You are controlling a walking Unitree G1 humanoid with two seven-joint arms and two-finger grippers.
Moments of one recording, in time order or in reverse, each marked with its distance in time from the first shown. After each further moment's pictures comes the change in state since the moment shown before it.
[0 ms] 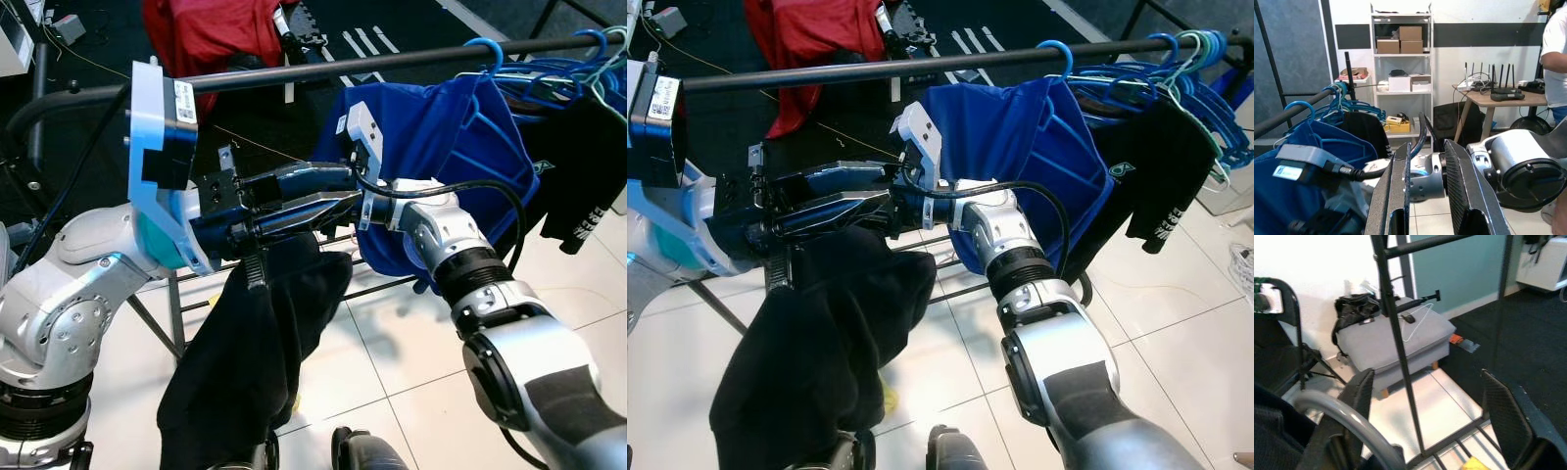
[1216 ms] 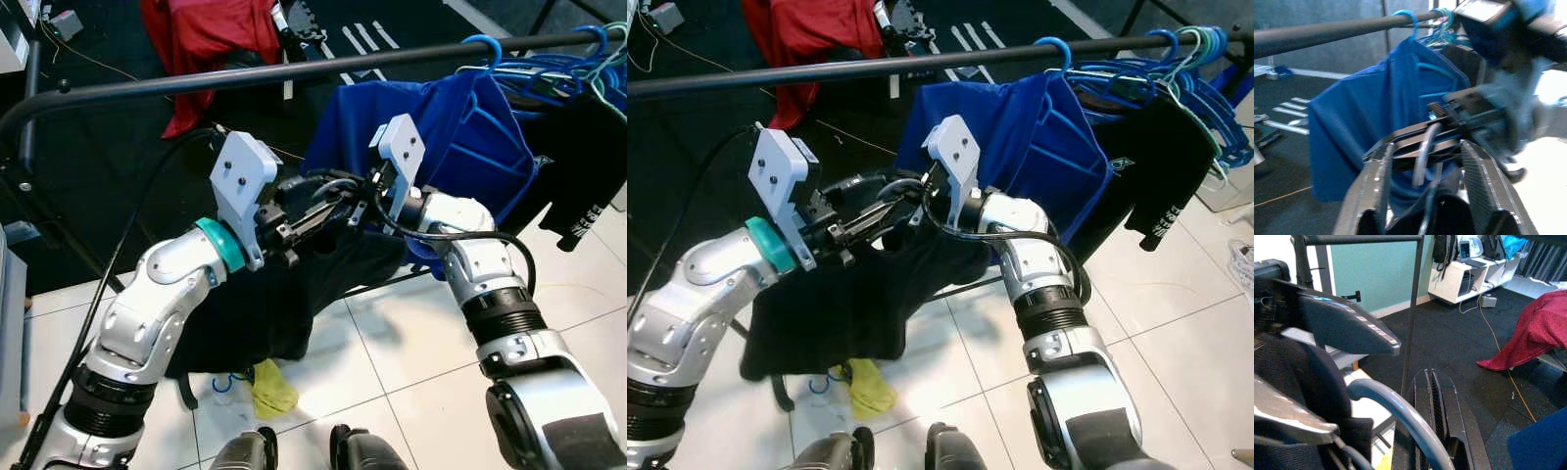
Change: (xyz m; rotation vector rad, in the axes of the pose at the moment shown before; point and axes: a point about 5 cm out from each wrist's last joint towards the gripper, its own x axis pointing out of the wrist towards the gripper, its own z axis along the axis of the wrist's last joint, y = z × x) left arm 0.011 0.035 -0.079 0.090 0.205 0.500; right arm -0.045 0.004 0.004 -0.246 -0.023 -0.383
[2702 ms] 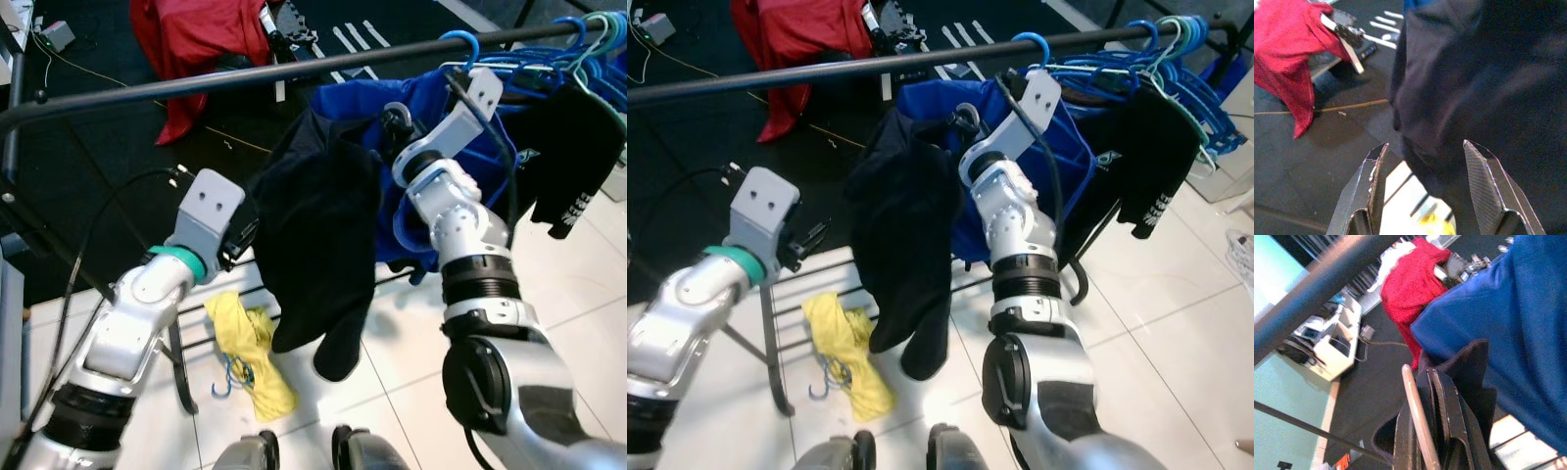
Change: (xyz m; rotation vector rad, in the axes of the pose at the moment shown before) left arm -0.024 0.032 -0.051 0.153 0.348 0.451; right arm 0.019 -0.048 -0.002 0.779 -0.123 -0.848
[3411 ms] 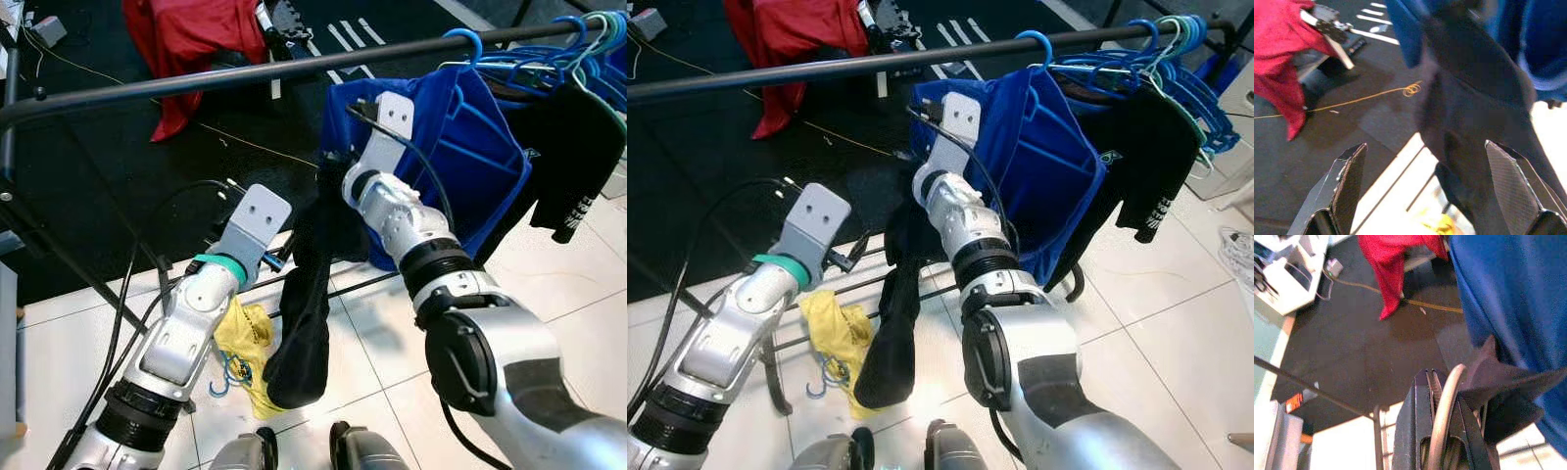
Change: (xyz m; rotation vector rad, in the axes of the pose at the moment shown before) left arm 0.005 -0.042 -0.011 0.080 0.056 -0.081; right arm 0.016 0.033 -0.030 -0.256 0.167 -0.003
